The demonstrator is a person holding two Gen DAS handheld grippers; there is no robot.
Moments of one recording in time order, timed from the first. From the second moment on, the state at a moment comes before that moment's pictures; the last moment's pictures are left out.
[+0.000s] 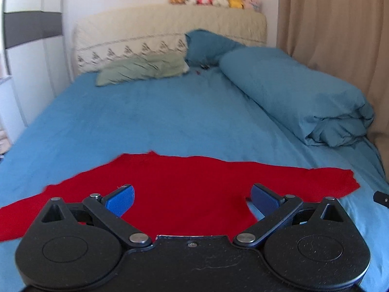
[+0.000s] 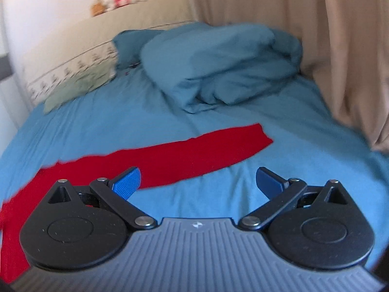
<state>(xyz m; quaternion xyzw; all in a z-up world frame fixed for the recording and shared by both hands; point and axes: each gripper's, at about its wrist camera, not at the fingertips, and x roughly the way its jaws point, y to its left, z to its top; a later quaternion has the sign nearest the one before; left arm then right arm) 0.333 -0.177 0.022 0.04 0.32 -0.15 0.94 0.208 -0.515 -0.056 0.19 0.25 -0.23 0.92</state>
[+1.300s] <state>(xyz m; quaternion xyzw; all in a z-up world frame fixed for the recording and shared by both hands) 0.516 -0.120 -0.047 0.02 0.41 -0.10 0.91 0.447 -0.422 -0.019 0.21 0.21 -0.04 0.95</state>
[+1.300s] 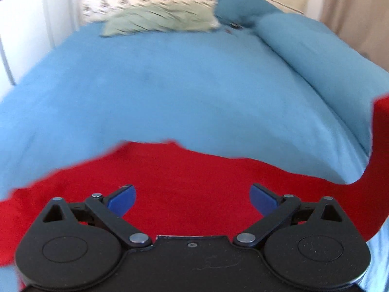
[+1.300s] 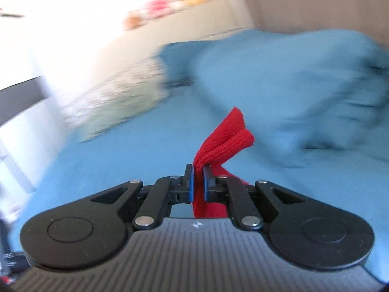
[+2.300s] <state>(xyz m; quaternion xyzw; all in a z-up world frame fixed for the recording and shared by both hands) 0.499 0.011 -0.132 -0.13 0.48 -0.15 0.86 0.412 -0.192 -0.143 -0.07 0.36 0.11 0.92</state>
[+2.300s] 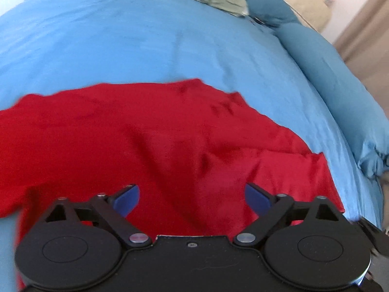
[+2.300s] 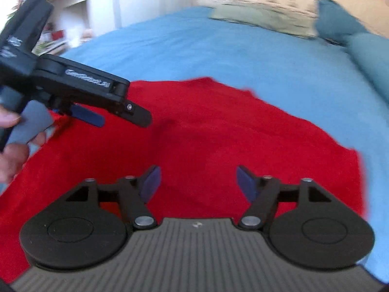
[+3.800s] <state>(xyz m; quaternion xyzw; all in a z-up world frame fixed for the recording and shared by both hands) 0.476 0.092 -0.154 -0.15 0.38 0.05 0.91 0.436 -0.343 -0.198 -0.01 0.39 -0.13 0.91</state>
